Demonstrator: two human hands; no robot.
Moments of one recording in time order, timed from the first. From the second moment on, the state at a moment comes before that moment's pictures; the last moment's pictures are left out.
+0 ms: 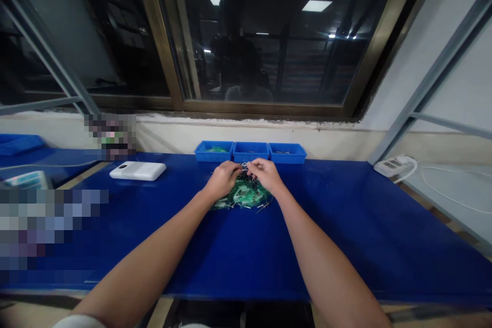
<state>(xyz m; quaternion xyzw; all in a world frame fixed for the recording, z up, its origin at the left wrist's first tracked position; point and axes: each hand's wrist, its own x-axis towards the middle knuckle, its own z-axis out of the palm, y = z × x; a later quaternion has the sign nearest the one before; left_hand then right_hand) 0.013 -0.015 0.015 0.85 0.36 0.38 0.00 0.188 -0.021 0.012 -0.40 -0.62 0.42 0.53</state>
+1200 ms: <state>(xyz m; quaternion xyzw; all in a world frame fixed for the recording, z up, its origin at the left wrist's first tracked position) -0.040 0.023 0.006 0.71 0.59 0.39 0.05 0.248 0.001 -0.004 -0.57 -0.63 0.02 0.53</state>
